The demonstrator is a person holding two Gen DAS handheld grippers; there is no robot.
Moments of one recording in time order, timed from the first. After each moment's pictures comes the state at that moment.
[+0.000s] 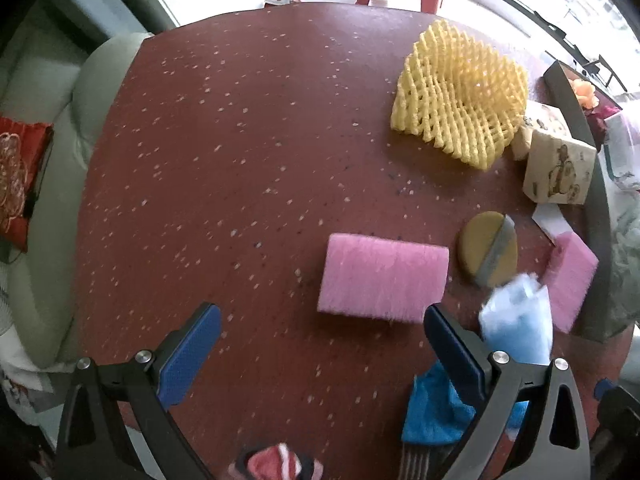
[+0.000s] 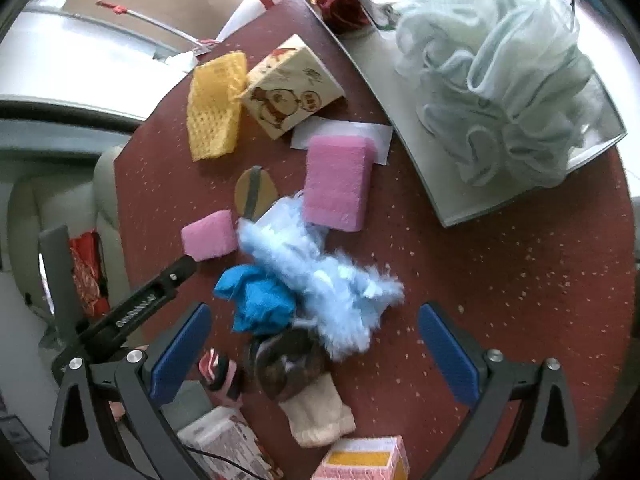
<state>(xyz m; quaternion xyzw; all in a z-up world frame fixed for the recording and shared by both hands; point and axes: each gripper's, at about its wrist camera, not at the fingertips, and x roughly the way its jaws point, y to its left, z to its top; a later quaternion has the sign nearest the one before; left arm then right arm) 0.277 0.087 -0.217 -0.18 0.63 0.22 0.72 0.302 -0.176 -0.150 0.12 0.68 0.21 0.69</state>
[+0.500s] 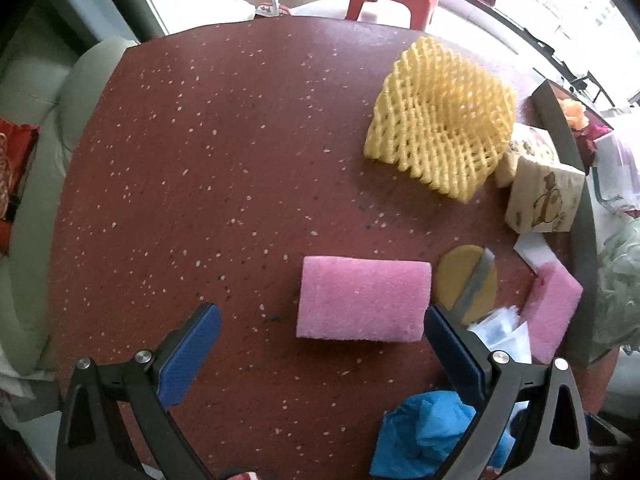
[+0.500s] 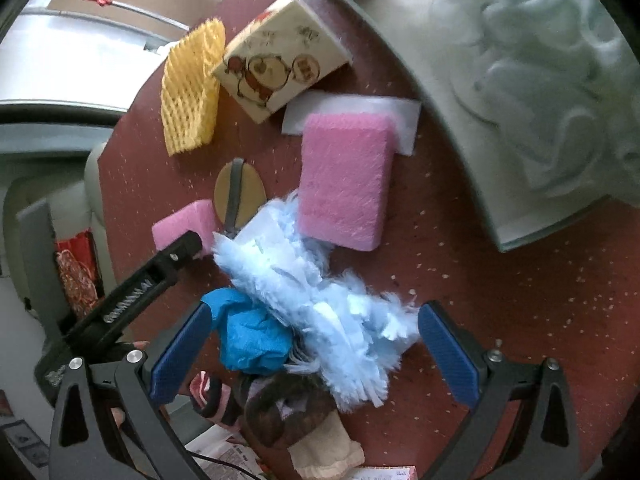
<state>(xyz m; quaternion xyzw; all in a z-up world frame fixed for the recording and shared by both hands) 0.286 0.088 -0.222 -0.20 0.60 0.21 0.75 0.316 -0.146 -0.196 0.12 0.70 0.22 0.67</state>
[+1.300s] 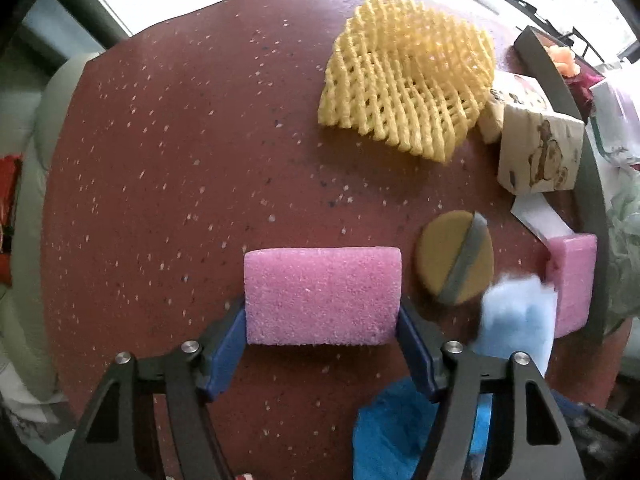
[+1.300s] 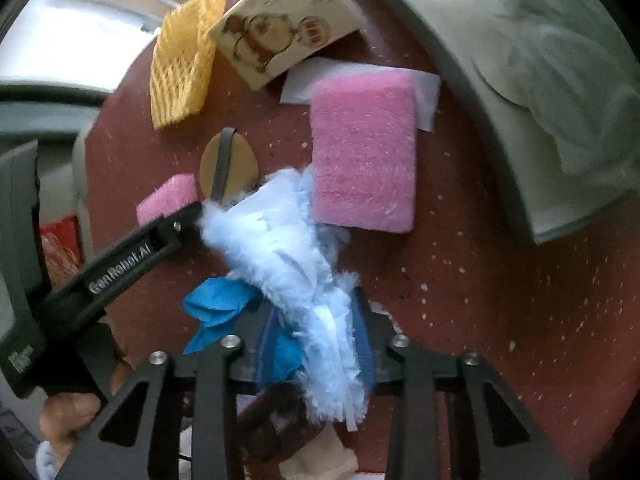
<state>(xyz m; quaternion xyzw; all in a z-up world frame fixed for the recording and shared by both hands) 0.322 0.074 -0.240 -0.16 0.64 0.17 0.73 0.314 -0.130 -0.211 0.11 0.70 0.22 0.67</state>
